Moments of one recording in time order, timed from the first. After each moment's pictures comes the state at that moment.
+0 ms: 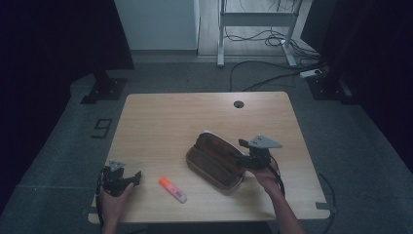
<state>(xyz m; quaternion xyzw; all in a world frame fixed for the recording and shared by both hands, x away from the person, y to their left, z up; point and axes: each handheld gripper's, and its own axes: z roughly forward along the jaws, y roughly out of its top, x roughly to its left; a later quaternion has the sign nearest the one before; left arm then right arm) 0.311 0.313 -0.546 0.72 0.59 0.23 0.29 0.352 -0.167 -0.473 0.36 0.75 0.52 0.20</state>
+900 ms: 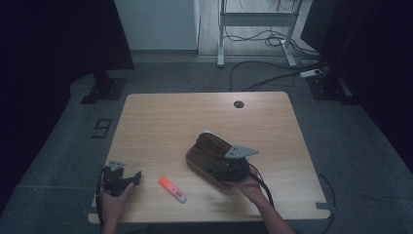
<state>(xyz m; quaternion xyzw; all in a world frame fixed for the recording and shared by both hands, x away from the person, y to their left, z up) 0.311 0.313 -0.546 0.72 0.59 0.23 0.29 0.328 -0.105 -0.482 0.29 0.79 0.53 0.09</state>
